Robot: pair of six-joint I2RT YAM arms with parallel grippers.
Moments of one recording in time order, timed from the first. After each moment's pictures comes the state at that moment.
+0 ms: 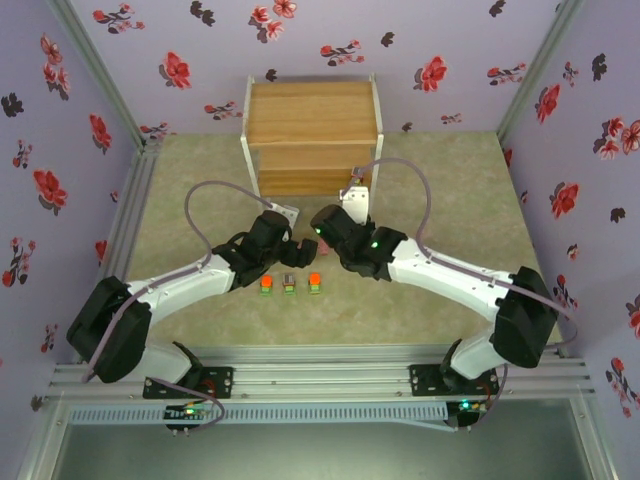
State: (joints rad) left arm -0.76 1.41 0.81 -0.11 -0.15 -0.29; right arm 0.95 1.49 1.19 -0.54 0.73 0.68
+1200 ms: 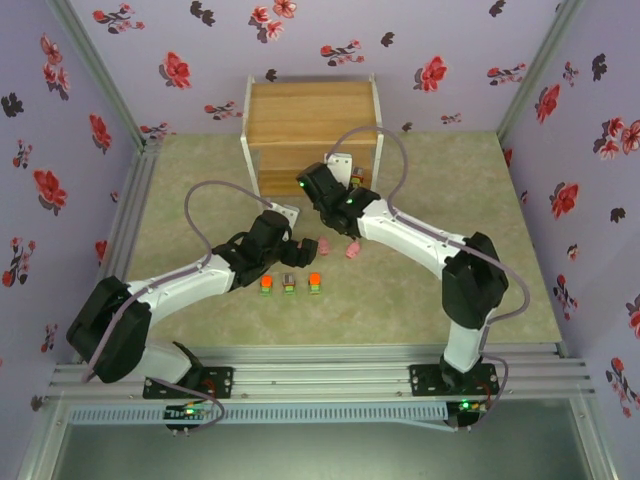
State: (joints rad) left arm -0.76 1.41 0.81 -0.10 -0.15 -0.29; right arm 0.82 1.82 1.53 -0.53 0.62 0.64
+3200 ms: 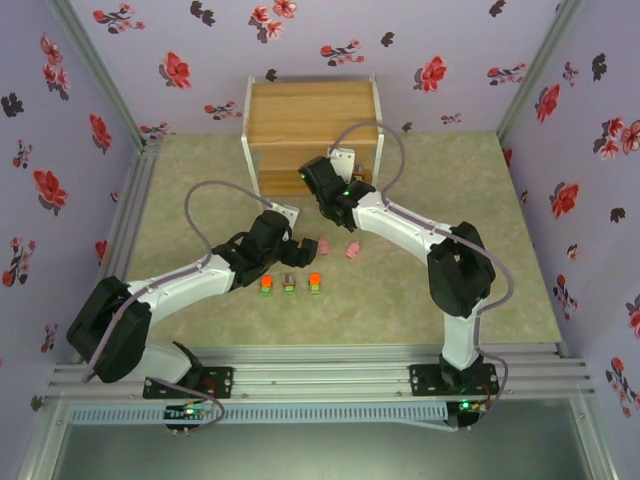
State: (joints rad) left arm -0.76 1.41 0.81 -0.10 -0.15 -0.29; right arm 0.76 1.91 1.58 -0.49 0.66 0.63
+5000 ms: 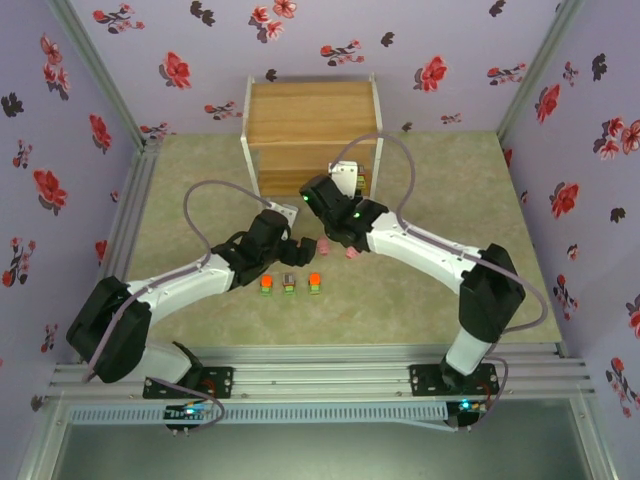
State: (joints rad) left arm -0.75 1.41 0.81 -0.10 -0.15 -0.28; right arm 0.88 1.68 1.40 -0.51 0.72 0.64
